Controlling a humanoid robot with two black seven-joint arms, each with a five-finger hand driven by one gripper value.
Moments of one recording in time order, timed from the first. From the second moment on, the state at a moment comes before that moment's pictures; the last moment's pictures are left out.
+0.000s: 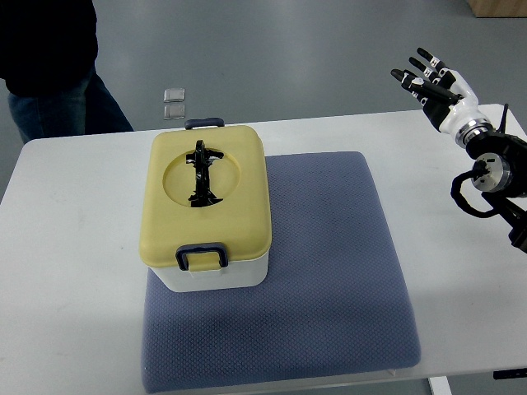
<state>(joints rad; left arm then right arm) -0.01 0.00 -0.09 -0.09 0.02 -0.23 -0.11 0.78 -0.38 0.71 0.78 -0.12 0.00 0.28</state>
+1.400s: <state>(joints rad) -0.01 0.00 -0.09 -0.09 0.02 -0.23 -0.11 0.78 -0.40 0.73 0.78 -0.12 0.02 0.34</state>
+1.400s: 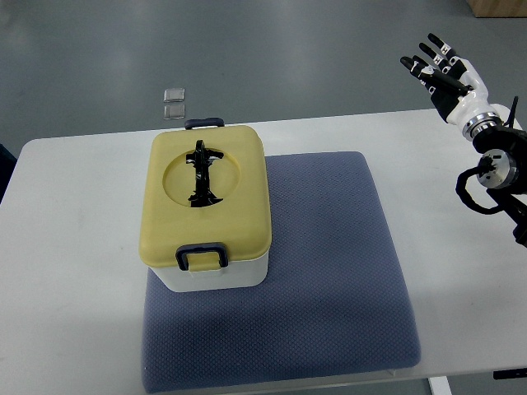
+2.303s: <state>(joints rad) -0.01 0.00 -0.09 -0.09 0.02 -0.23 -0.11 0.92 -0.50 0.61 0.81 -0.22 0.19 0.32</state>
